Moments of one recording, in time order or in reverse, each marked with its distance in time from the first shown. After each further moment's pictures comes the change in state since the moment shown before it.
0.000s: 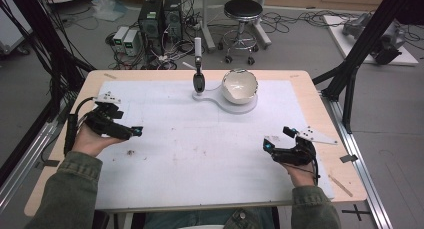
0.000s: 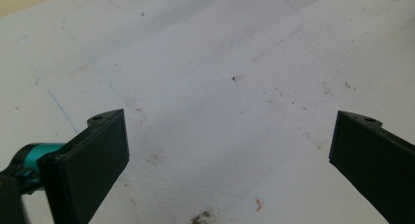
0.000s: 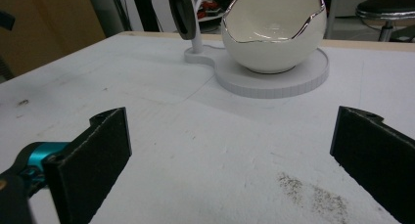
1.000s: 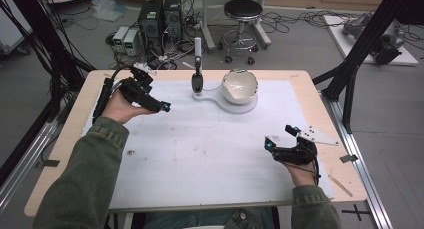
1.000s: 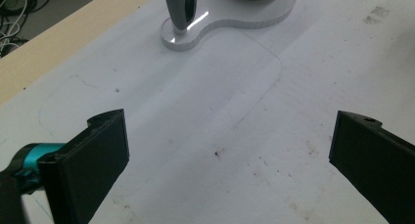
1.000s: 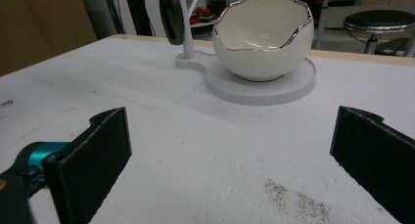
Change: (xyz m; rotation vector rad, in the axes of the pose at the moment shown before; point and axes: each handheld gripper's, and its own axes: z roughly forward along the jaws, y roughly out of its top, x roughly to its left) left arm -0.022 0.103 0.041 0.077 -0.051 0.128; right arm -0.003 0.000 -0.001 -0.032 -0.026 -0.041
